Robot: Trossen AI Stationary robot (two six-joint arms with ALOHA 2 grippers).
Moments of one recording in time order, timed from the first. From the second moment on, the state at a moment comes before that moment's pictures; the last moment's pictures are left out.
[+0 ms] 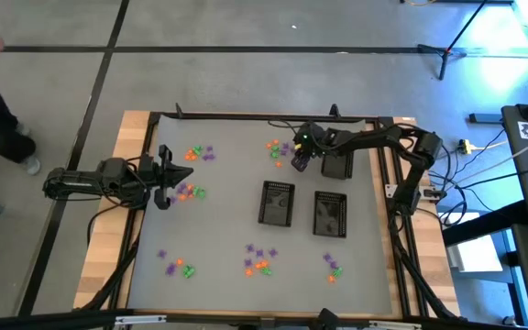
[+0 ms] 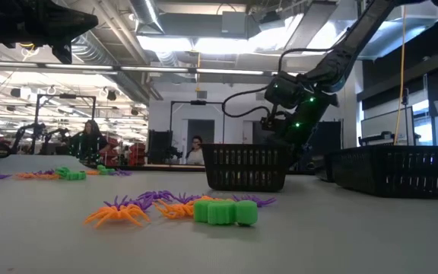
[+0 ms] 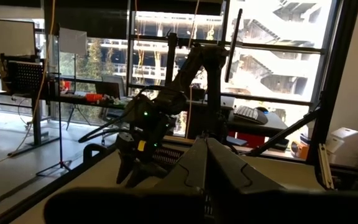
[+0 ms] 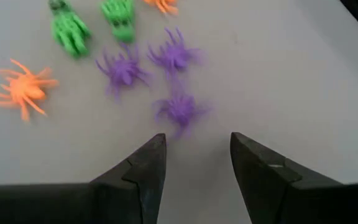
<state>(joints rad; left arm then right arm) -0.06 0.03 0.16 0.05 -0.25 -0.07 -0.50 1.81 0.91 -0.07 0.09 0.02</state>
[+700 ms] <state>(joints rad) -0.06 0.03 0.16 0.05 -0.25 -0.07 -0.50 1.81 0.92 -0.07 0.14 -0.03</state>
